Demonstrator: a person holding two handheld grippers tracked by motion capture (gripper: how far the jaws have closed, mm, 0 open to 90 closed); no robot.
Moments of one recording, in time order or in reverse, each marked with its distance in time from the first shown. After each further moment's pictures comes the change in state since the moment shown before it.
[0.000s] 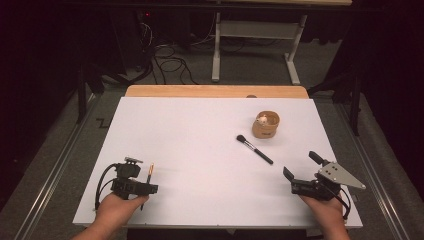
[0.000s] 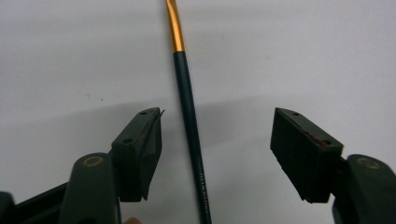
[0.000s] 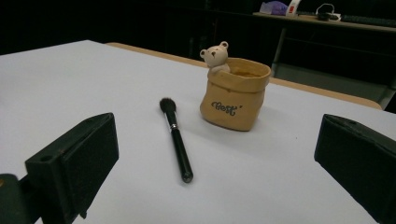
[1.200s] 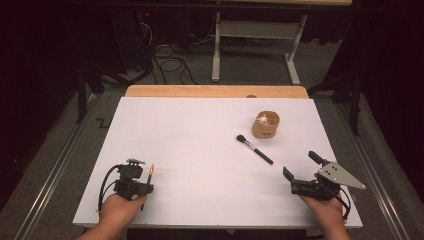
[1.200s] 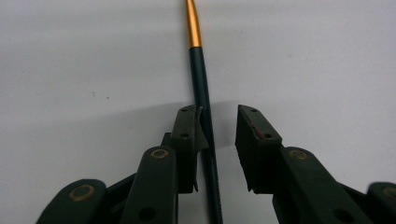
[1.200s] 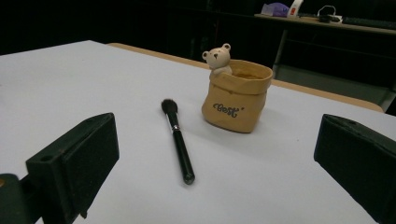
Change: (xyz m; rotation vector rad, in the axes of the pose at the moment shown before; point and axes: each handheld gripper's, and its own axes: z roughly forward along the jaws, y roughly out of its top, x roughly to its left) left arm -0.001 -0.001 0.011 0.000 0.069 -0.002; right arm 0.001 0.001 0.001 0.001 0.003 -0.016
